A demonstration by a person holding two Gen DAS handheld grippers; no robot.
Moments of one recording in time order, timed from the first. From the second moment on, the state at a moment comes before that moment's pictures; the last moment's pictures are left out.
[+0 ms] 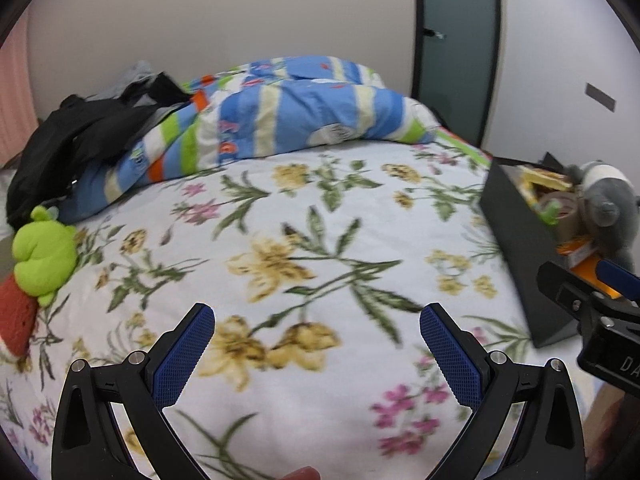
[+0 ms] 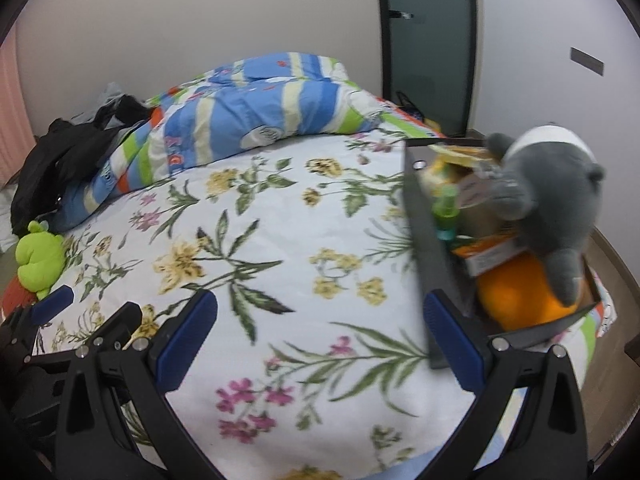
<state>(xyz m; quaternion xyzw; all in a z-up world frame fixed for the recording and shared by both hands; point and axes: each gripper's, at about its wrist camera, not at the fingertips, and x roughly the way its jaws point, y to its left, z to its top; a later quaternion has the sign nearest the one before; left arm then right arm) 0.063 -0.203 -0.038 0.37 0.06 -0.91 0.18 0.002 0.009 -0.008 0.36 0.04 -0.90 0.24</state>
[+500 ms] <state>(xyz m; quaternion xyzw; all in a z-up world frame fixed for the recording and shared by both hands) 0.091 -0.271 -0.113 0.41 0.08 -0.87 0.26 0.019 -0.069 -0.109 0.40 0.06 -0.87 0.28</state>
